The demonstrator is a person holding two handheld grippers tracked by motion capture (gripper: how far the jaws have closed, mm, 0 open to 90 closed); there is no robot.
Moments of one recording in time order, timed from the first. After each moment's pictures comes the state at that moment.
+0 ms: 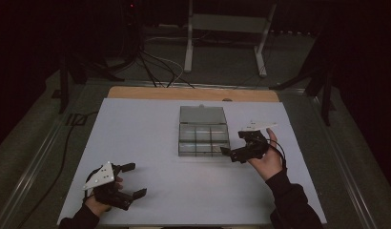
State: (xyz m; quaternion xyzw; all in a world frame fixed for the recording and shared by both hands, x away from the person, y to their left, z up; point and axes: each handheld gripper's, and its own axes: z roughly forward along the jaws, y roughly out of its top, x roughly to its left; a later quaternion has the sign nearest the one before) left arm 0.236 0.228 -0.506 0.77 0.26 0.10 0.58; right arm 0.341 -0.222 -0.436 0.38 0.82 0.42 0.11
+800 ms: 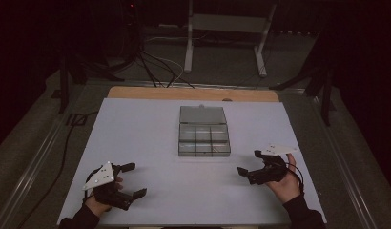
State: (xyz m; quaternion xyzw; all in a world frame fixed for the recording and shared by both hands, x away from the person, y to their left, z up) left arm 0.236 0.229 -0.506 0.77 0.26 0.10 0.58; right arm 0.288 -0.275 -0.471 0.39 0.81 0.43 0.12
